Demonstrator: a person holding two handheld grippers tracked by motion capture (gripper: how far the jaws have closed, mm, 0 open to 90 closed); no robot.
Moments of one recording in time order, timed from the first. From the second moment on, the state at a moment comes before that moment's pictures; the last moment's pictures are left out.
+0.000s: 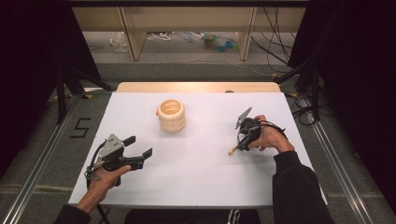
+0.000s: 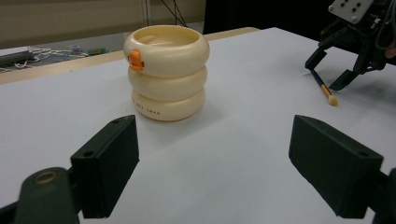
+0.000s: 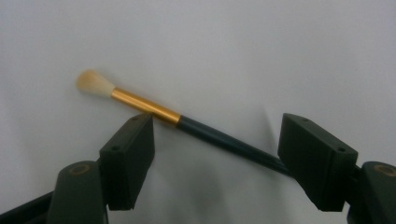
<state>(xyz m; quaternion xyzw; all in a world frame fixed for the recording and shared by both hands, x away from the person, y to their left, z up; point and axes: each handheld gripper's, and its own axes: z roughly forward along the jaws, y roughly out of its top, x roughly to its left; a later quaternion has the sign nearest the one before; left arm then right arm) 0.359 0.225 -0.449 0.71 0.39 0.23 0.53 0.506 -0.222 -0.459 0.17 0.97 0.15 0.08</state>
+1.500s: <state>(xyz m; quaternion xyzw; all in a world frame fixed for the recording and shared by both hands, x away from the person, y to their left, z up) 0.359 0.226 -0.448 0.72 0.39 0.23 0.53 0.509 -0.213 -0.455 0.20 0.97 0.12 0.03</state>
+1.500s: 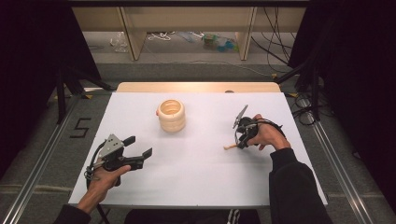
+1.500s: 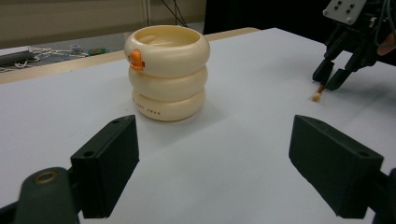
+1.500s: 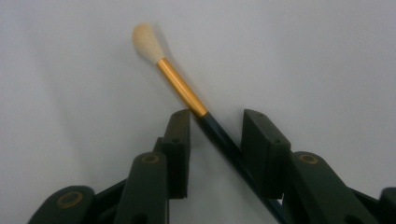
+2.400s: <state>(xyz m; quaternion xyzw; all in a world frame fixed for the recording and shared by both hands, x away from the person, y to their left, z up) 0.359 0.226 -0.448 0.72 0.39 0.23 0.53 0.509 -0.206 -0.454 0.19 0.98 0.10 0.02</state>
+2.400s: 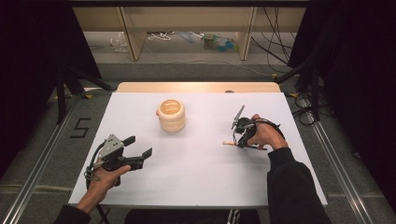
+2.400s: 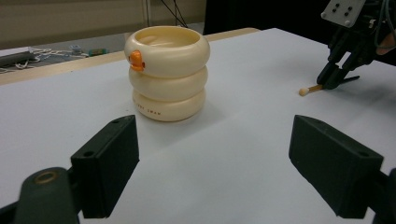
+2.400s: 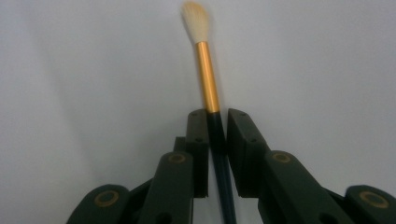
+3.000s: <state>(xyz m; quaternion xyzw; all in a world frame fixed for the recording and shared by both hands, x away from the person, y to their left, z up) 0.359 0.227 -0.448 0.72 0.39 0.24 0.53 0.508 -0.200 -0.454 0.21 0.97 0.08 0.03</state>
